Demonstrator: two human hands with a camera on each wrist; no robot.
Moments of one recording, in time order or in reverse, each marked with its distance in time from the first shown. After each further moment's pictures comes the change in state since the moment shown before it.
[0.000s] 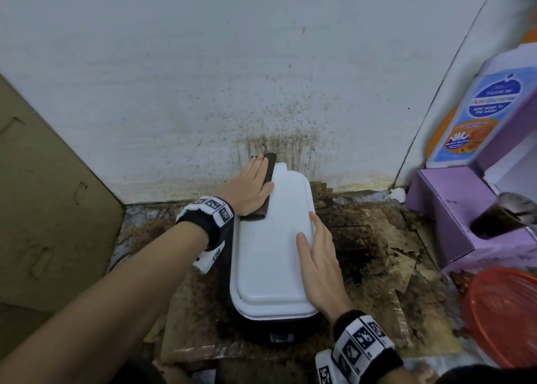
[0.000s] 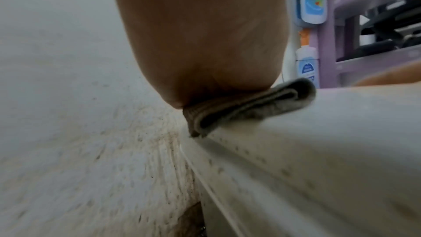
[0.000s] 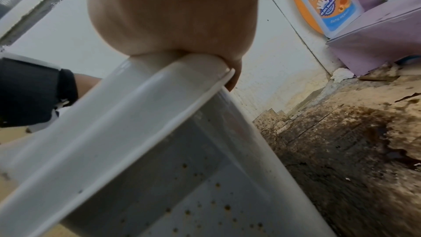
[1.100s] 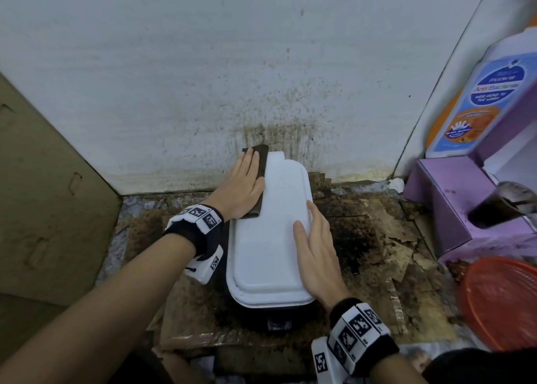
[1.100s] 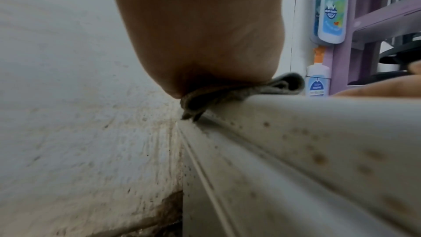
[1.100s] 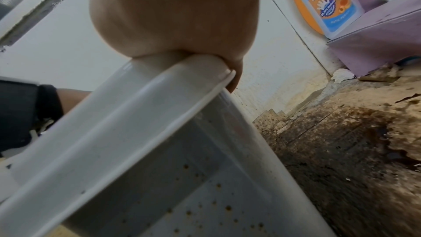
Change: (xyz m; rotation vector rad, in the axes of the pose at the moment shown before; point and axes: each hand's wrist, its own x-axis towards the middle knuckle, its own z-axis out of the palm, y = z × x) left_hand -0.025 -0.002 0.019 -0.084 0.076 -0.016; right_hand 0.001 0.003 0.002 -0.033 0.004 0.000
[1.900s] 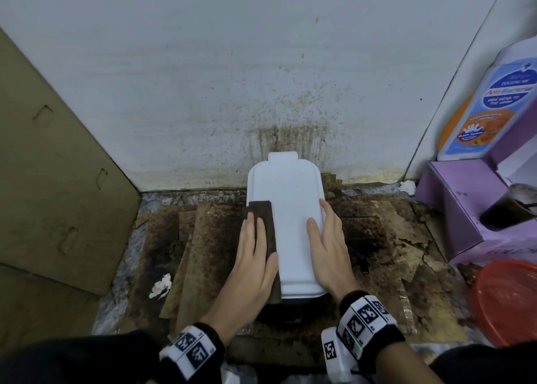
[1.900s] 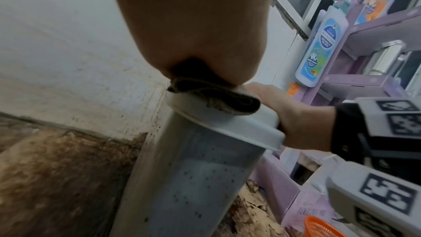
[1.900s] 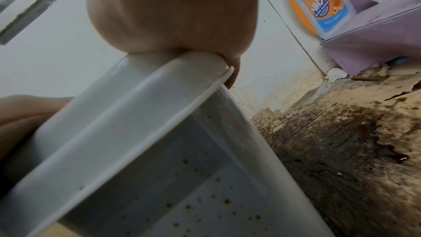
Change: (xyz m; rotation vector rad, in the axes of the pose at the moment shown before) left_hand -0.169 0.050 0.080 -0.320 0.182 -0.057; right_hand -0.009 0.000 0.001 0.012 0.043 -0.021
